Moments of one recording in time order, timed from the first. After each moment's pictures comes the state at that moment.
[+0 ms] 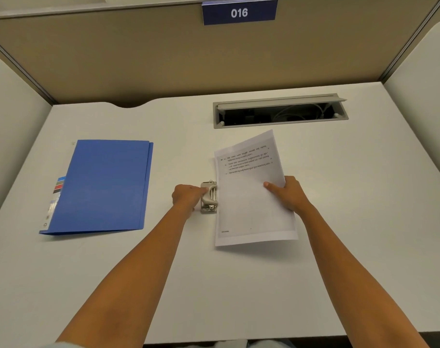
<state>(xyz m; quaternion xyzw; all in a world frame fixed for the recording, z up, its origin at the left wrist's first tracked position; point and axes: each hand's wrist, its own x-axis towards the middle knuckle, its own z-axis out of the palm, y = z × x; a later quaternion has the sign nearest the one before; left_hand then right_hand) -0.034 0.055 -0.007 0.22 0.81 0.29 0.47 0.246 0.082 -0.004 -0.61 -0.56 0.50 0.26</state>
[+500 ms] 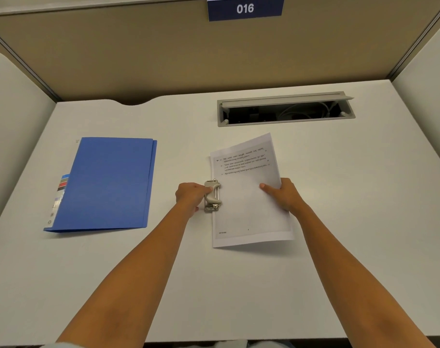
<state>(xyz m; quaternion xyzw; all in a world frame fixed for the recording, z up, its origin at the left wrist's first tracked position) -0.037 0.055 -0.006 0.22 0.80 0.28 0.49 0.228 0.086 -0.023 -0.61 -0.53 0.54 0.24</state>
